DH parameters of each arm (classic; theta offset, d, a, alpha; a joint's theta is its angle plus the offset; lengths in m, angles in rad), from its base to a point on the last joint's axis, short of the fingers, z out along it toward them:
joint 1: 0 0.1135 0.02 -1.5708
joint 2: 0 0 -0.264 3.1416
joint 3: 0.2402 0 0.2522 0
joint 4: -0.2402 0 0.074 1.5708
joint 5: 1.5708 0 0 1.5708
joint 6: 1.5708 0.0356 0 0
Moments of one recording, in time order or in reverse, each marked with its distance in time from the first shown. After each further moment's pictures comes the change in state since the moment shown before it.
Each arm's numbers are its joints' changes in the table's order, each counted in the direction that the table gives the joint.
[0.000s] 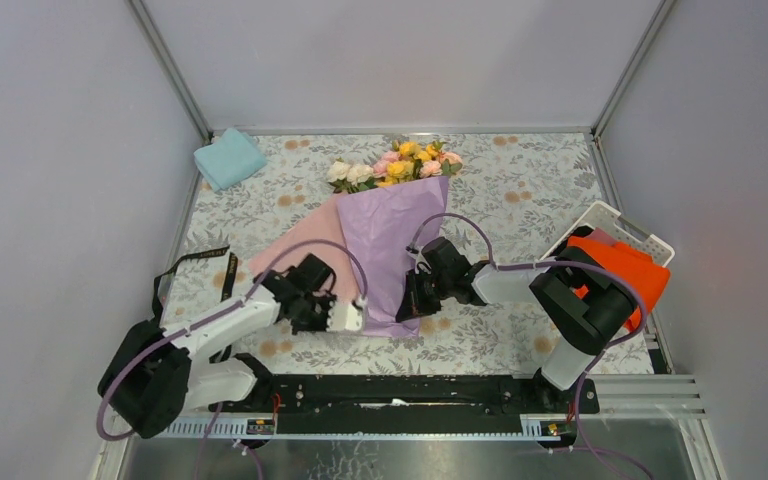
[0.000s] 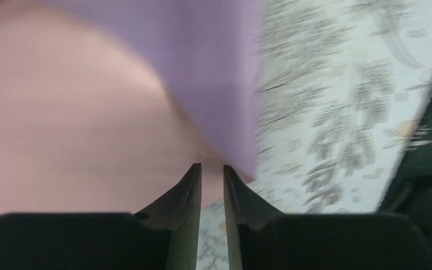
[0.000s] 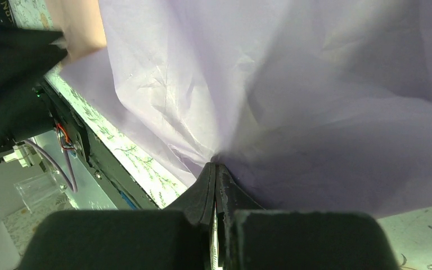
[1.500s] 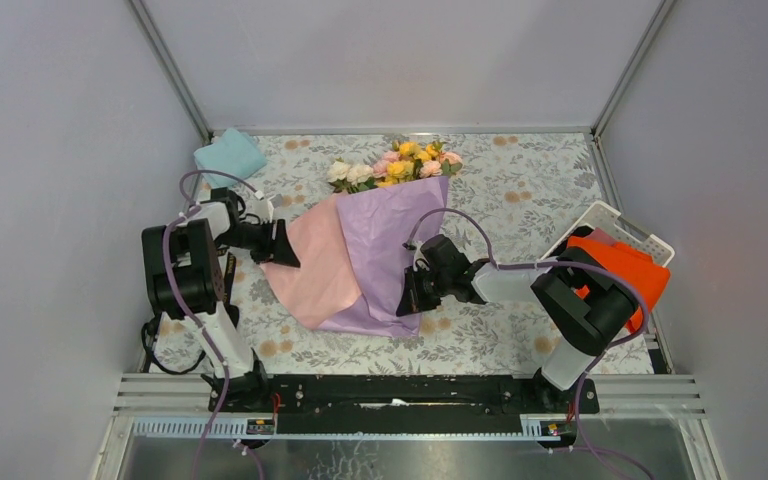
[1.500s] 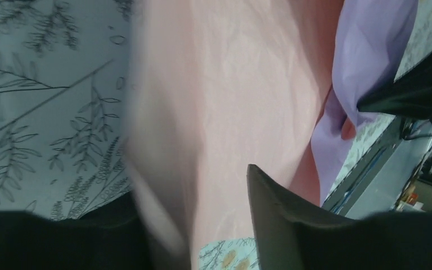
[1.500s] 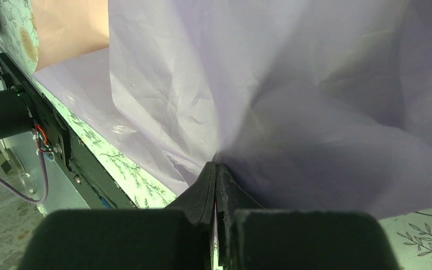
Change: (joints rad) left arm 0.930 0.656 0.536 -0.013 0.586 -0.665; right arm 0.000 -0.006 0.018 -0.005 0.043 -0.098
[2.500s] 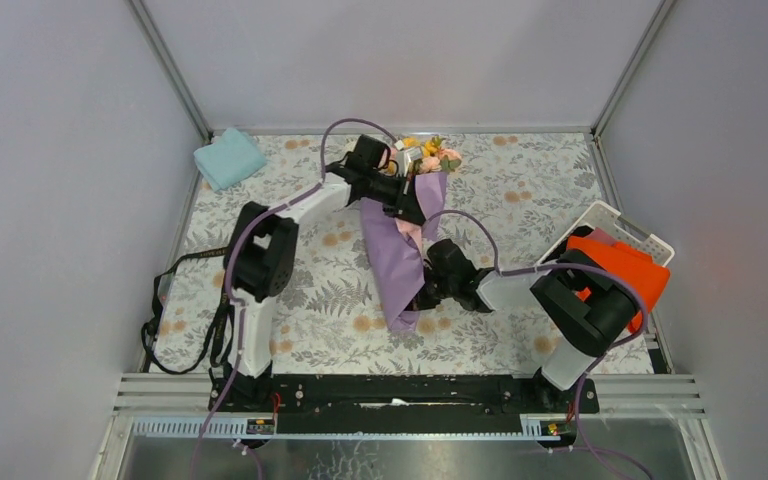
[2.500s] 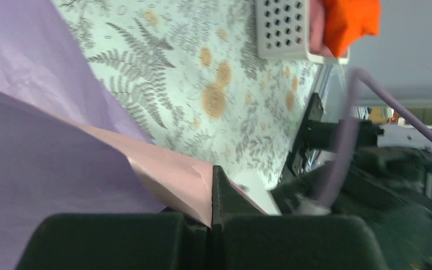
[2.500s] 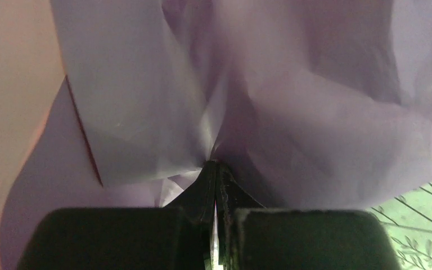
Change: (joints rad) left arm -0.698 0.213 0.516 0.372 0.122 -0.660; right arm -0.003 0.001 -0.076 0.201 0.021 0.032
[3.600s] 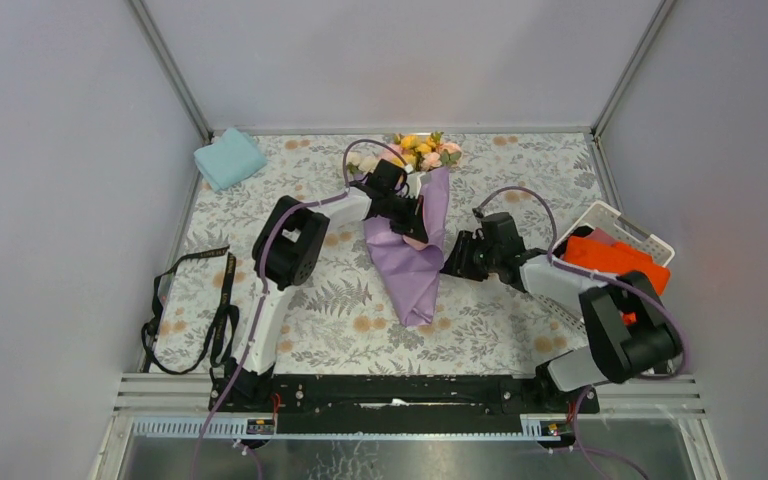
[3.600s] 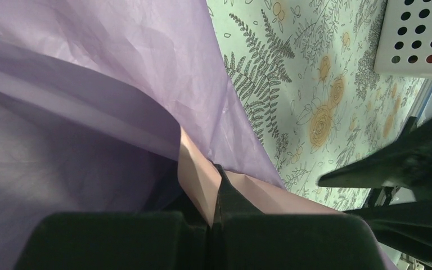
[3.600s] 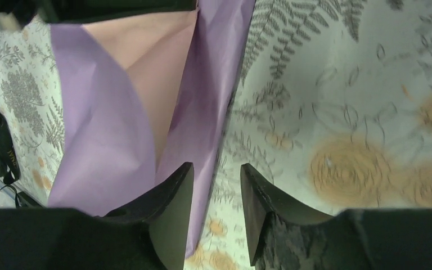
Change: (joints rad) left arm -0.061 0.271 0.056 0.082 -0.236 0.023; right arm -0.342 -0.294 -0.026 -0.298 0.150 -0.023
